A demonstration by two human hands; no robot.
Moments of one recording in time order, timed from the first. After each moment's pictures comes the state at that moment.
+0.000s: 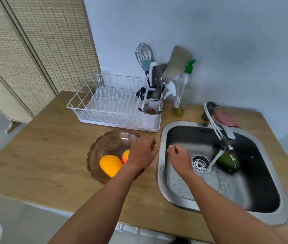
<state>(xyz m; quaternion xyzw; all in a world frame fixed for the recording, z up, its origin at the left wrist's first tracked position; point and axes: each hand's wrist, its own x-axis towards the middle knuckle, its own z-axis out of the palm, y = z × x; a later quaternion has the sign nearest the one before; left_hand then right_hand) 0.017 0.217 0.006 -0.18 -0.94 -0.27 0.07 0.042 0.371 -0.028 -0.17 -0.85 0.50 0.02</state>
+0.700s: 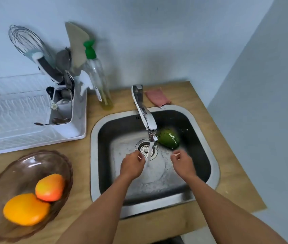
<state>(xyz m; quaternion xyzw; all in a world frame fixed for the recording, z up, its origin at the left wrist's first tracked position) 0.022 0.417 -0.084 -0.12 -0.93 -0.29 -0.21 0.109 0.593 -0.097 -0.39 -0.81 0.44 -0.01</state>
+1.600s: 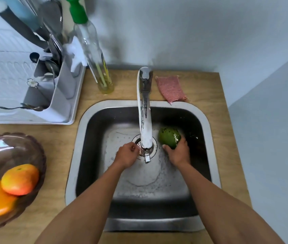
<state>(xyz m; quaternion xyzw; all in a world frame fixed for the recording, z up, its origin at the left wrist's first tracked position) -0.029 0.451 -0.129 0.05 -0.87 -0.36 -0.32 0.012 0.651 -0.159 -0.37 -0.84 0.40 -0.08</state>
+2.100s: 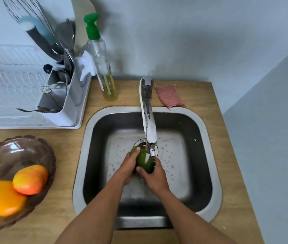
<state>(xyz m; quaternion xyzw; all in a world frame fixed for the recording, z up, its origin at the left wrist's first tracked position) -0.001 0.446 -0.139 0.24 -0.61 -0.65 -0.39 0.075 0.548 -0.140 -0.28 -0.76 0.58 -0.10</state>
